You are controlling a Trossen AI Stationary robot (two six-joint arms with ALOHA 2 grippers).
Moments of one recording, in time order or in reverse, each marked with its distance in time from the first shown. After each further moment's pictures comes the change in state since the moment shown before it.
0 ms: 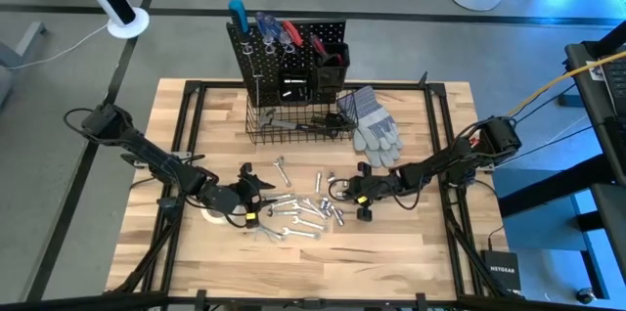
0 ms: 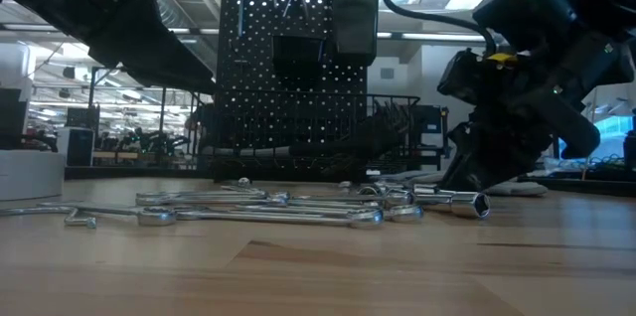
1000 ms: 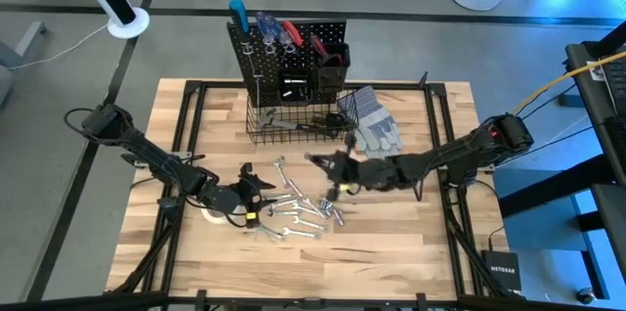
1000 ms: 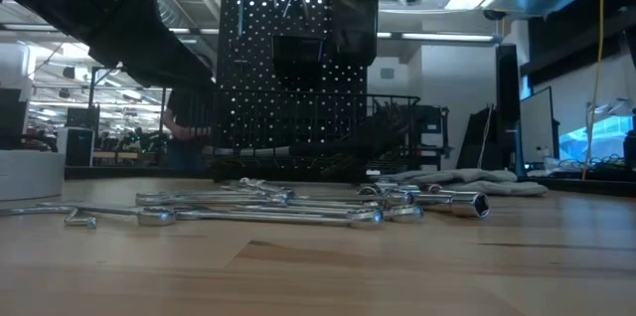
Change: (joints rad) left arm -0.001 0.000 0.000 0.000 0.000 -0.007; right arm 0.004 -0.129 0.442 0.034 0.439 -0.359
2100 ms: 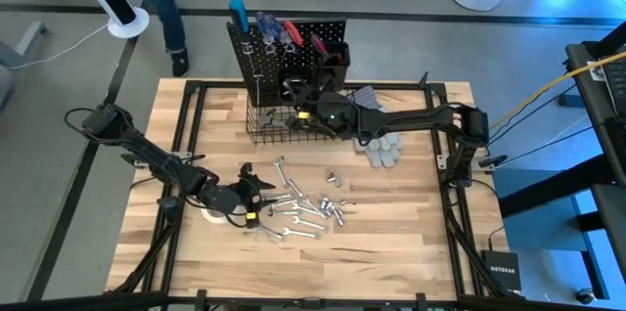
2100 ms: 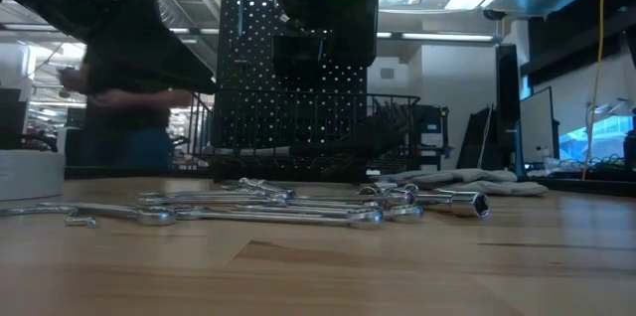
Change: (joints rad) left arm 0.000 0.000 0.000 0.001 0.000 -0.004; right arm -0.408 0.293 0.453 -0.074 -0.017 -0.044
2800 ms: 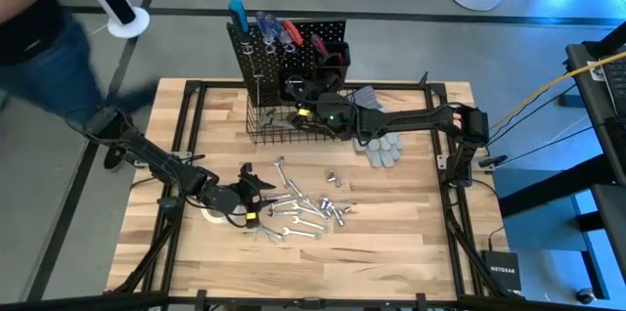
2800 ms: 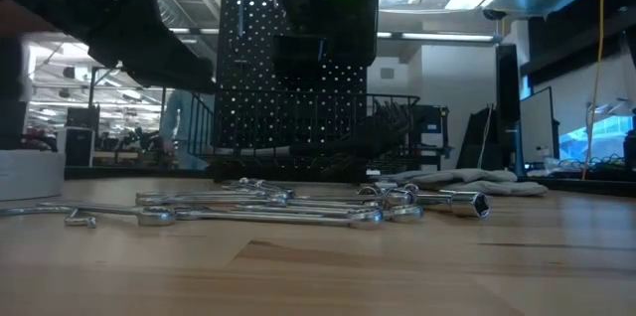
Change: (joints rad) left arm 0.000 0.000 0.000 0.000 0.000 -0.001; right arm 0.009 0.000 0.000 -0.022 0.135 0.001
